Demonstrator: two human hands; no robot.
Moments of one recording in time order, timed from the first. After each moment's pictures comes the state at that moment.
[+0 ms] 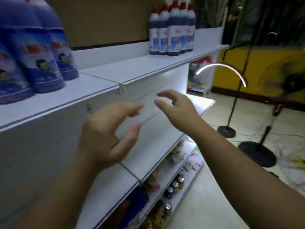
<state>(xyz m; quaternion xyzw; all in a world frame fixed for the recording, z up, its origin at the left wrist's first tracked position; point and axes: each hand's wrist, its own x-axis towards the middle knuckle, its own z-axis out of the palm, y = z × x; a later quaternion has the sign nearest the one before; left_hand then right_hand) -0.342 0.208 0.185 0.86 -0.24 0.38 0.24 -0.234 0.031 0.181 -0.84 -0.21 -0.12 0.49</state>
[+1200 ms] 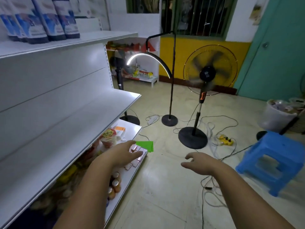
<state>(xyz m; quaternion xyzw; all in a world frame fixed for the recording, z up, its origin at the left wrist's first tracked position) -0.129 -0.164 0.052 0.94 -0.10 -0.21 0.23 -0.170 -0.431 0.011 -0.94 0.11 0.22 0.22</state>
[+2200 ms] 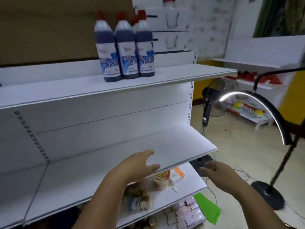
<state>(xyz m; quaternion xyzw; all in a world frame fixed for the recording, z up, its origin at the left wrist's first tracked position) 0.055 -0.162 0.099 0.95 0.20 -0.06 0.23 0.194 -0.388 0.055 -0.92 -0.19 0.16 0.30</state>
